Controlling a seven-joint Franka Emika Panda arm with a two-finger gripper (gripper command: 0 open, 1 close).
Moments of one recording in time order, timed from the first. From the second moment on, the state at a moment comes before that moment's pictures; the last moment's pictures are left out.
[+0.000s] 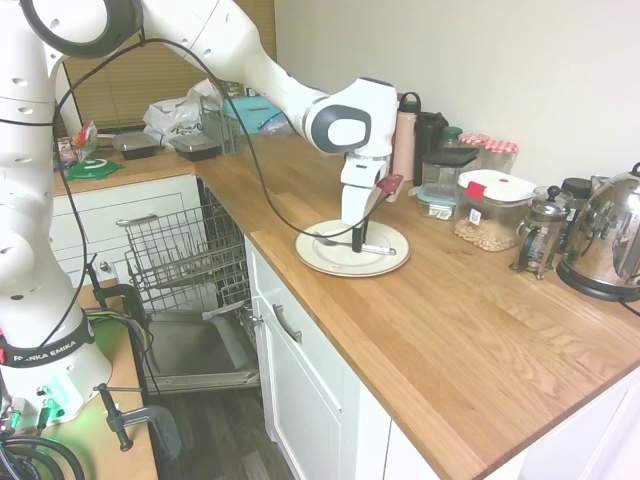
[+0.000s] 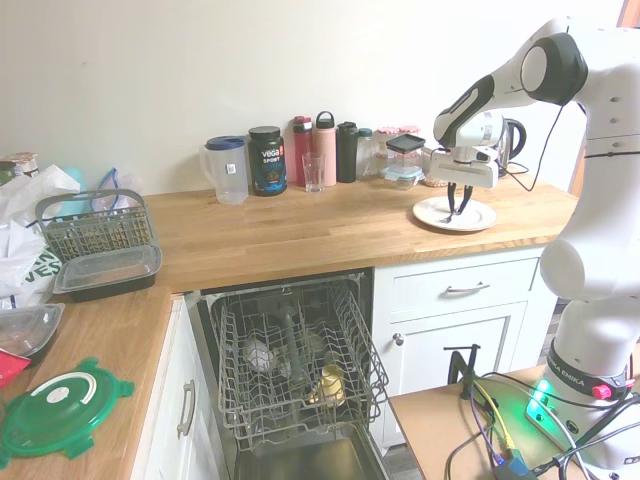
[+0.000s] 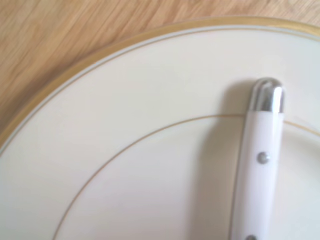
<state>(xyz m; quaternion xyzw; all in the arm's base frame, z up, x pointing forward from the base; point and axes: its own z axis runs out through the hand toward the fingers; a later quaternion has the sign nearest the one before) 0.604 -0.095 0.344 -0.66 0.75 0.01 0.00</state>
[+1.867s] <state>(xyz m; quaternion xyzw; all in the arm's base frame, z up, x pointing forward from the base) 0.228 0.327 0.453 -0.87 0.39 -0.27 -0.16</state>
